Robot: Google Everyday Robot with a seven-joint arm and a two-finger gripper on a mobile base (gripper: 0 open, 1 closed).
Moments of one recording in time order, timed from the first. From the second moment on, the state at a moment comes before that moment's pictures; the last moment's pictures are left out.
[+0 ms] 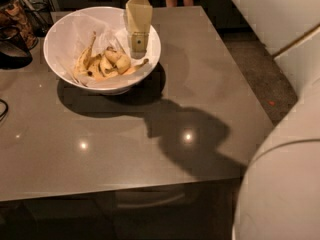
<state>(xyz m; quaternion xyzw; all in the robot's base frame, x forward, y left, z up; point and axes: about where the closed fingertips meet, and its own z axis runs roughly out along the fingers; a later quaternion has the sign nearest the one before) 0.591 0.048 1.012 -0.76 0.62 -0.01 0.17</state>
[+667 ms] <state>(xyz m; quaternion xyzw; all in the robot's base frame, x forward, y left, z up) 0.608 0.073 0.996 -0.76 0.63 0.00 0.17</state>
